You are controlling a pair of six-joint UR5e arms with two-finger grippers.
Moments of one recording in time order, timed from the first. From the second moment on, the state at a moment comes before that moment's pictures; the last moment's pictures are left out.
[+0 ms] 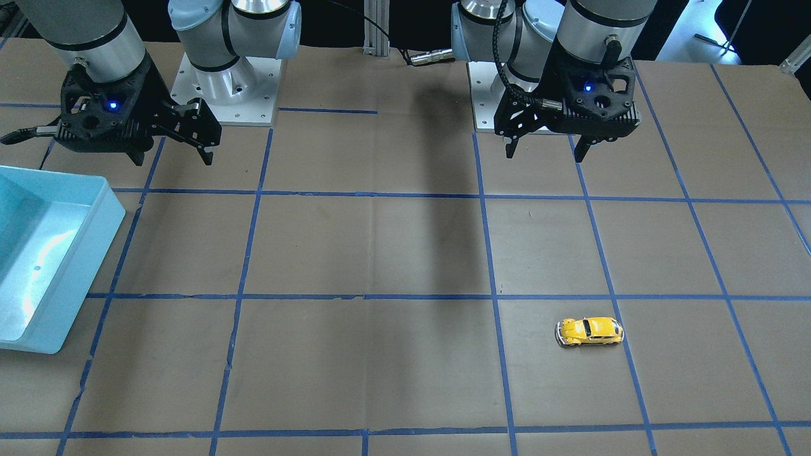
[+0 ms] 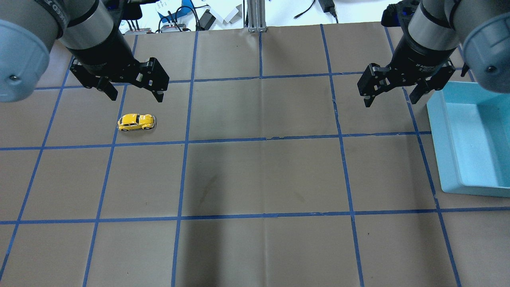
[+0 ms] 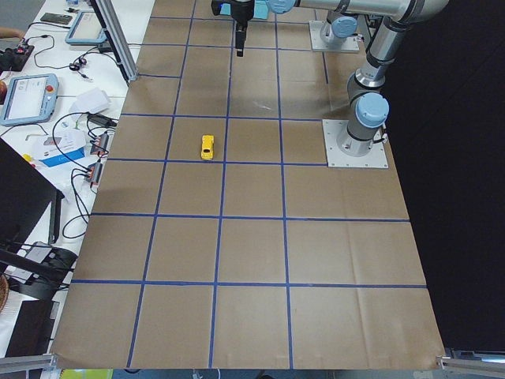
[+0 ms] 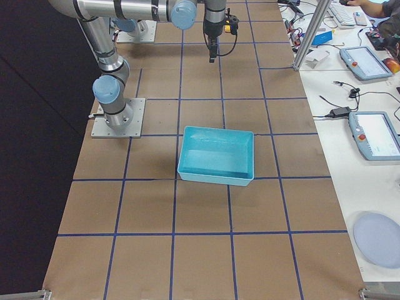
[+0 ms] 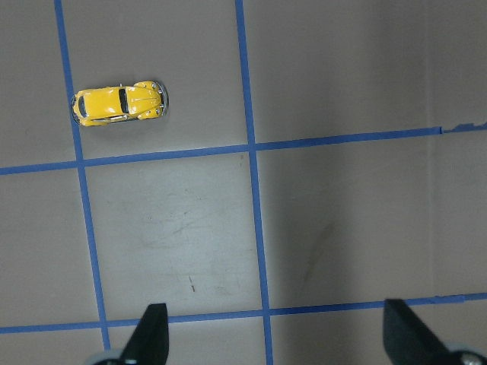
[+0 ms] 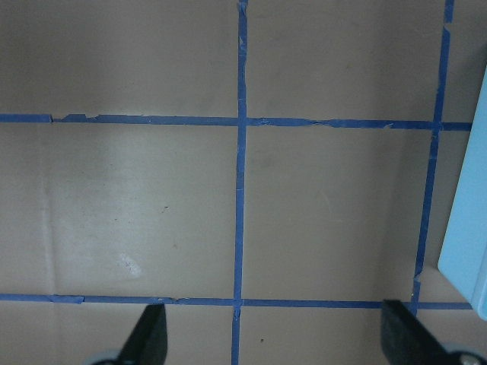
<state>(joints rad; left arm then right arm) -1.61 -1.55 -1.55 -1.58 1.60 0.04 1.52 -1.61 1.64 -1.58 -1.57 -0.09</state>
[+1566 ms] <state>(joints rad) -1.52 -1.58 -1.73 -1.46 1.61 0.52 1.52 -1.61 1.65 -1.58 -1.57 -0.09</state>
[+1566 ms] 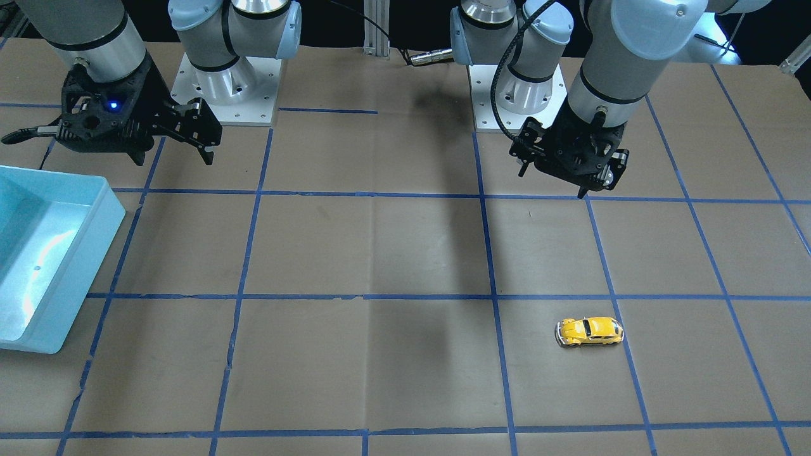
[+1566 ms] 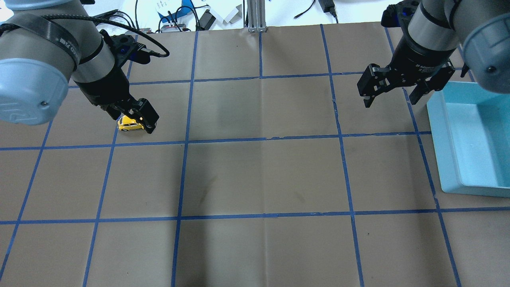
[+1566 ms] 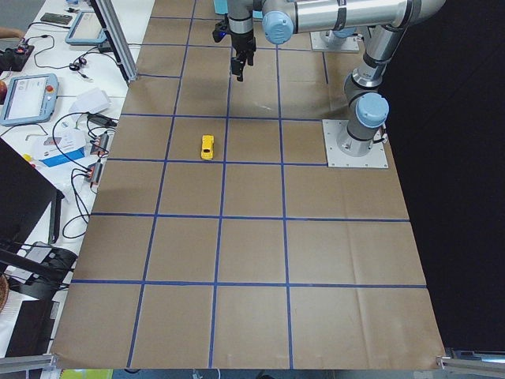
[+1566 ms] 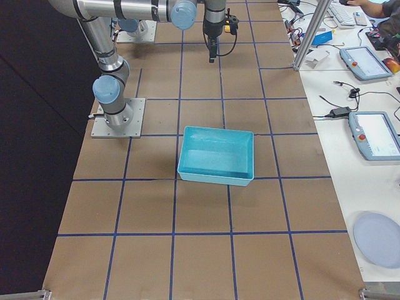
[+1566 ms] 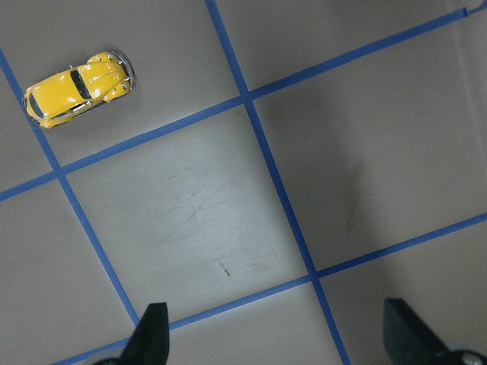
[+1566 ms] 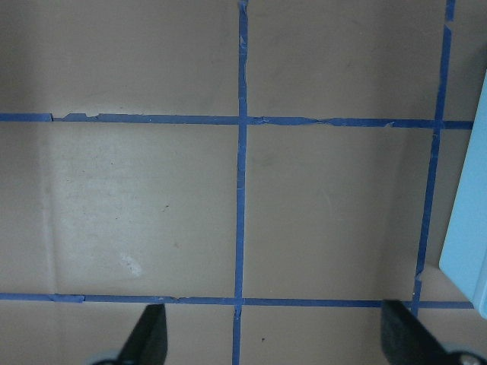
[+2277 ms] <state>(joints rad) -1.37 -1.63 -1.84 -1.29 1.60 1.07 1.52 -1.61 1.65 -1.58 -1.57 -0.09</state>
